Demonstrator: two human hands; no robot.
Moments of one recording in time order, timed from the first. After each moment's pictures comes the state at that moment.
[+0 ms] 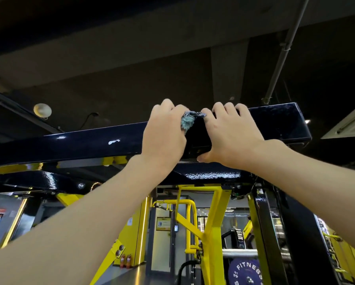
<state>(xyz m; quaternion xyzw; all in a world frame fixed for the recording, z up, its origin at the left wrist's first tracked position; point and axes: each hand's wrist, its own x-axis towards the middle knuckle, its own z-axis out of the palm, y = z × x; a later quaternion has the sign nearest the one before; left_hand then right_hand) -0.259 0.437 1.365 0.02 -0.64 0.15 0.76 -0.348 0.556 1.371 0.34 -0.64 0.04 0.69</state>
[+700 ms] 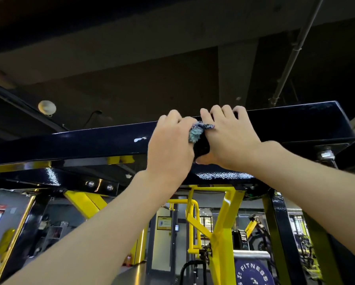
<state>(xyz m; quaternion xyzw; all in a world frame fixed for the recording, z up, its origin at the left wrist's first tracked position) -0.237 0.392 1.341 0.01 -0.63 0.16 0.76 -0.315 0.502 1.370 0.34 -0.65 0.02 0.68</state>
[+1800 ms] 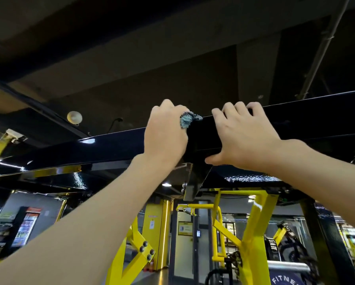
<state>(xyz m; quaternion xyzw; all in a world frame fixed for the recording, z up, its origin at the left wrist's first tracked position) -0.194 0.346 1.371 0.05 -0.62 0.16 0.76 -0.300 0.466 1.372 0.35 -0.61 0.05 0.70</state>
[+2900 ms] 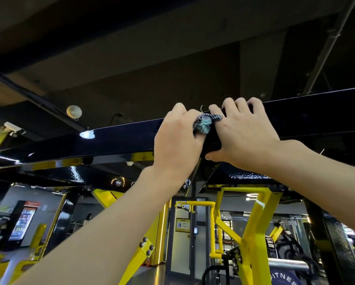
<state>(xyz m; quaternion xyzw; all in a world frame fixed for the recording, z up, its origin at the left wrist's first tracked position) -0.205 0.330 1.348 0.01 -0.61 0.15 0.78 -0.289 0.442 1.366 0.35 -0.62 0.06 0.70</state>
